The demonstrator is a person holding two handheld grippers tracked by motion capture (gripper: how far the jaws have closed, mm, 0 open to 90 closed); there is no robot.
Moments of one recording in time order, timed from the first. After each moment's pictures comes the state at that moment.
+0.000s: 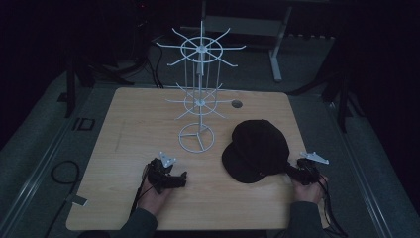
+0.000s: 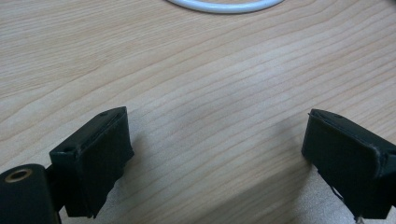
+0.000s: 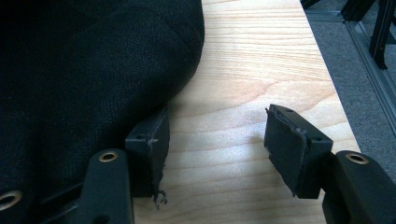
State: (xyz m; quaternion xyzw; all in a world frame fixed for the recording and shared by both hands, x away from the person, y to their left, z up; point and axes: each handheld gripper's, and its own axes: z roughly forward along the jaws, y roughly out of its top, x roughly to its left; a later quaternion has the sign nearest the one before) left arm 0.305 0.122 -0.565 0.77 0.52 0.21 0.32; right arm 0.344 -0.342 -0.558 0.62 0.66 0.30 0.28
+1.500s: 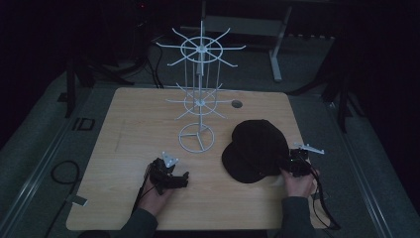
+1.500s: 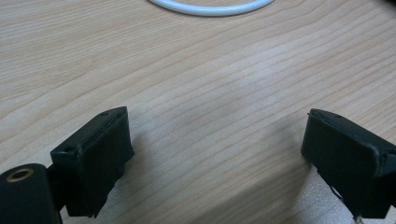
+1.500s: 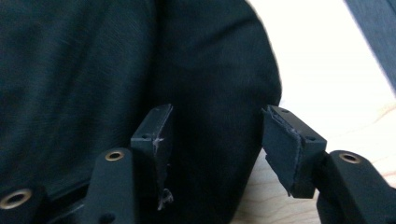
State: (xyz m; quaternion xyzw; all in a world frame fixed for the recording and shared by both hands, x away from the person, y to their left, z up) left arm 0.306 0.117 -0.564 0.77 0.51 0.21 0.32; right arm 0.351 -0.302 -0.520 0.66 0.64 0.32 0.22
